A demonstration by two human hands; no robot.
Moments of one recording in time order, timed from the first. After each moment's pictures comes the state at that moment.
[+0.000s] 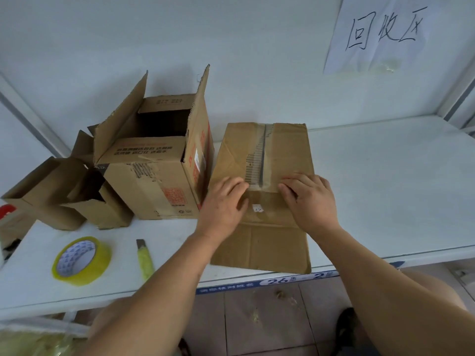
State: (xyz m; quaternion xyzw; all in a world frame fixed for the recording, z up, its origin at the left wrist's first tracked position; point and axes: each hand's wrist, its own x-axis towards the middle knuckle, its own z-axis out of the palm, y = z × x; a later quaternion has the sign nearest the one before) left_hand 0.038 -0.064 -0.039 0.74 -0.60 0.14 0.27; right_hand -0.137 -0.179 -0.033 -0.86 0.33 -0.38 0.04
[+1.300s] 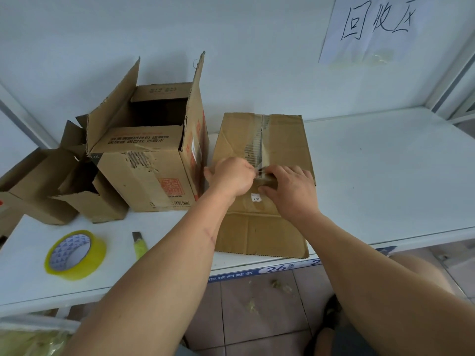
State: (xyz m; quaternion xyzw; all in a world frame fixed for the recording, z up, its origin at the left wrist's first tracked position) left_hand 0.023 -0.103 0.029 0.86 -0.43 -0.19 0.20; right_hand -0.114 -0.161 -0.025 -0.89 0.39 -0.25 0.07
